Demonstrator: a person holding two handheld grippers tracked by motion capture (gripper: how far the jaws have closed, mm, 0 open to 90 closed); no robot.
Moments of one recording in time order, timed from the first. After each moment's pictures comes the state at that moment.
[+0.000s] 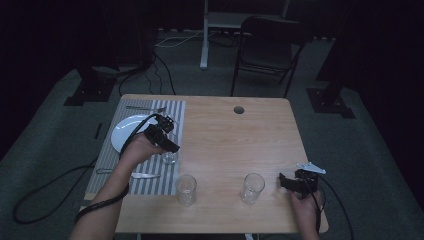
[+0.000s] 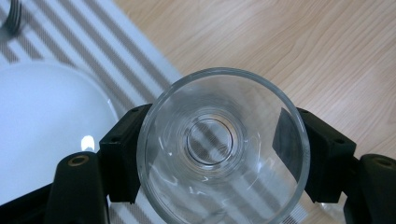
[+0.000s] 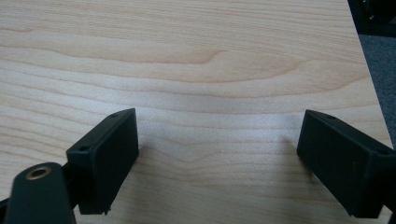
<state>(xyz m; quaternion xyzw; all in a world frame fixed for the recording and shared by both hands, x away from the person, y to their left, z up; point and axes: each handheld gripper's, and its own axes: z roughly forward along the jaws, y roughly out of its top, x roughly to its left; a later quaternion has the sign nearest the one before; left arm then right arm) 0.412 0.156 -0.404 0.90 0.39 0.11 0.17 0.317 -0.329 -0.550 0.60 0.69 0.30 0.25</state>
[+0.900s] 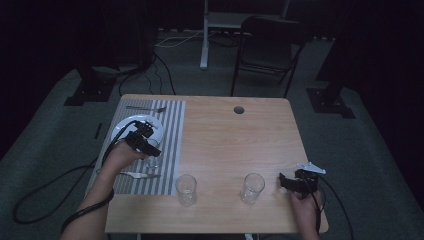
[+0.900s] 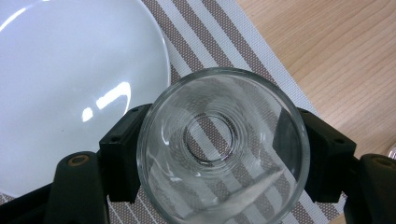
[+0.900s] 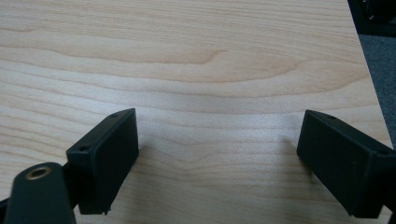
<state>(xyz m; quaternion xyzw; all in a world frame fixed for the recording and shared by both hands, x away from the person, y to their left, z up) 0.413 0.214 -0.435 0.88 0.44 0.10 0.16 0.317 -0.329 -0.551 0.60 0.69 0.30 0.25</state>
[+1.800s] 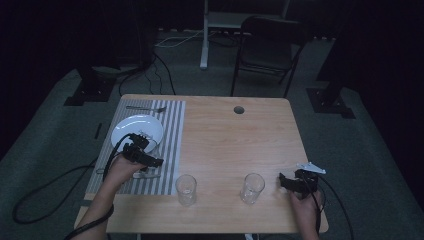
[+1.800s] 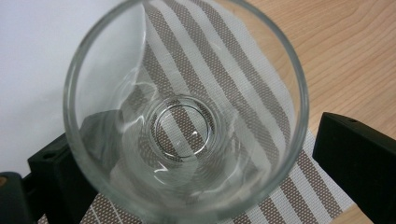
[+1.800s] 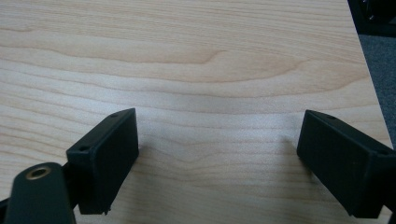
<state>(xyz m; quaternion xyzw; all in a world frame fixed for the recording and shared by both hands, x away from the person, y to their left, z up) 0.383 0.225 -0.467 0.84 0.48 0.09 0.24 0.317 -0.329 -0.550 0.60 0.69 0.30 0.25</state>
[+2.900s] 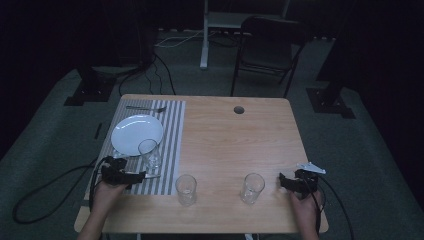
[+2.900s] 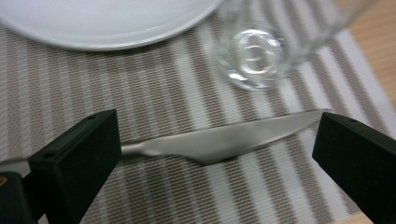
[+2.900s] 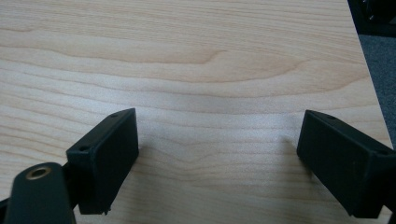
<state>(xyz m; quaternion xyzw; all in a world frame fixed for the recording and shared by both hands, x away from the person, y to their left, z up) 0.321 0.278 -0.502 0.75 0.58 0.16 0.27 0.317 -0.329 -0.550 0.60 0.69 0.30 0.25</state>
